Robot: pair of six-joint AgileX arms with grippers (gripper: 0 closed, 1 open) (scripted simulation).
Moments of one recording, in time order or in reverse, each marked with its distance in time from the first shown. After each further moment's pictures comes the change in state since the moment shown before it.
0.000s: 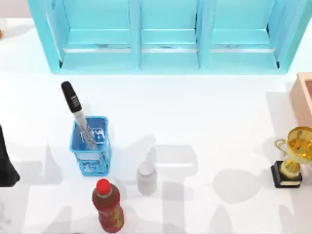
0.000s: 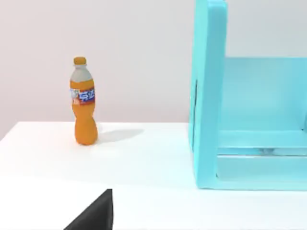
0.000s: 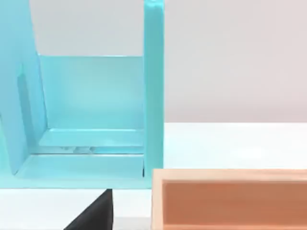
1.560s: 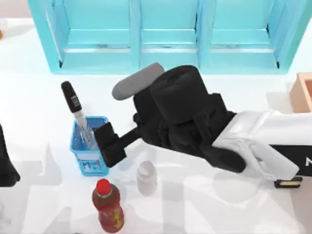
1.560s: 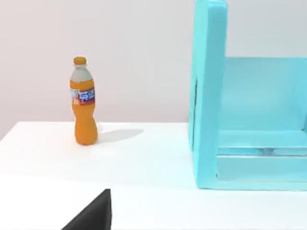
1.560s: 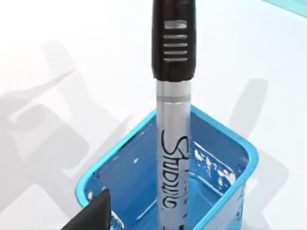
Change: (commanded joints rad) left arm 0.000 0.000 0.000 0.000 0.000 0.000; right arm 0.900 1.778 1.027 0.209 0.018 0.227
